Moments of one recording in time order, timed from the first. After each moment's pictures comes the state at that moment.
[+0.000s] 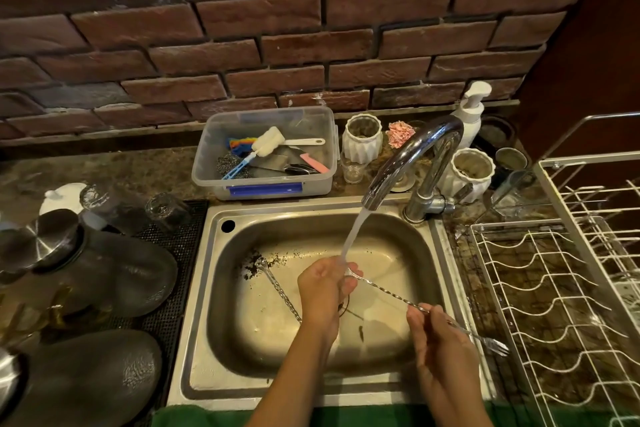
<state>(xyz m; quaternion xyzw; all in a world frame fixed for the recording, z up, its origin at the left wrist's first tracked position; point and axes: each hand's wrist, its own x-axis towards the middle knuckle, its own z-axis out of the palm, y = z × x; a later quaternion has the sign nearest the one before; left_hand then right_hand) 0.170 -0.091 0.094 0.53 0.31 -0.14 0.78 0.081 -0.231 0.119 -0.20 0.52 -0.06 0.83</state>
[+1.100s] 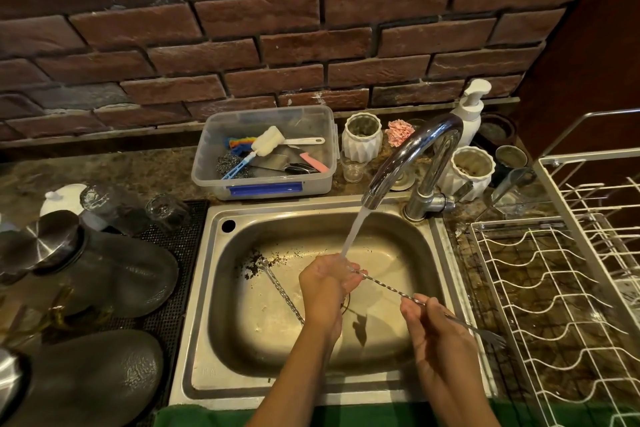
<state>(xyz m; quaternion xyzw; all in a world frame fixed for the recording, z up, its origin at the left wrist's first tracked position) 0.170 -0.096 0.095 0.53 0.31 -0.11 0.78 0.084 -0.230 0.132 -0.20 0.48 -0.03 0.85</state>
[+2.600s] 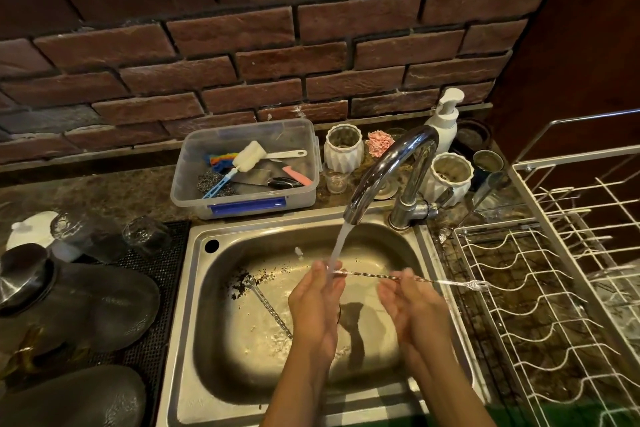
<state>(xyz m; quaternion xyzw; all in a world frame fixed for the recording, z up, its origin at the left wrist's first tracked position) 0.168 -0.100 0.108 0.43 0.33 -0.14 0.83 0.129 -0.225 0.116 -0.38 0.42 -0.03 0.83</state>
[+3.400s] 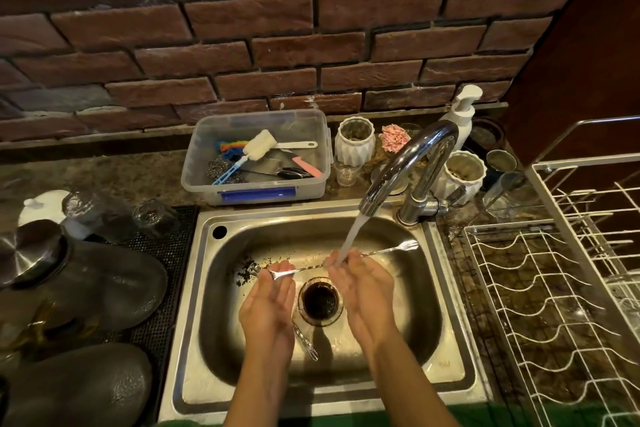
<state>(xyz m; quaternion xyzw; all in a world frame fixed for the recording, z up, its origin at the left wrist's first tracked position) 0.167 -0.028 0.107 0.38 0.44 -0.01 0.82 0.166 -0.159 0.116 -0.34 0.36 0.01 0.87</state>
